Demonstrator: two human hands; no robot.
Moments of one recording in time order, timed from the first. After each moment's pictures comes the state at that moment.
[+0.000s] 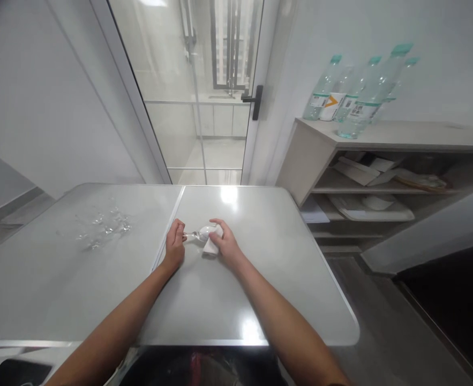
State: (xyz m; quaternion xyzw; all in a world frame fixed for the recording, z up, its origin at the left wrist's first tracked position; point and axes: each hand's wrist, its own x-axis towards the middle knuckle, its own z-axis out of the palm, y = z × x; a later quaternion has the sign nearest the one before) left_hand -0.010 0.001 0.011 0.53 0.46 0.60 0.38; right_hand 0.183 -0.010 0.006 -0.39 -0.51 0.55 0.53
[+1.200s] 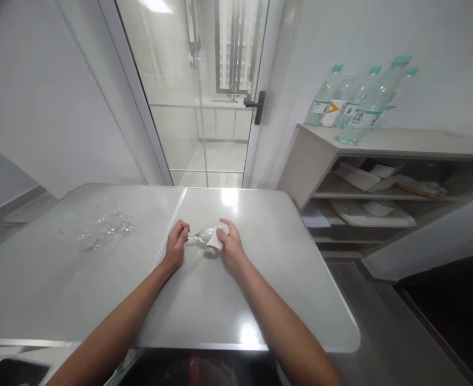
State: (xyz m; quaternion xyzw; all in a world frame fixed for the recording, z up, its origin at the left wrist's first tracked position) left_hand -0.015 0.004 0.011 0.57 0.44 0.57 0.40; right_hand 0.183 -0.005 0.003 -0.42 -0.43 0.56 0.58
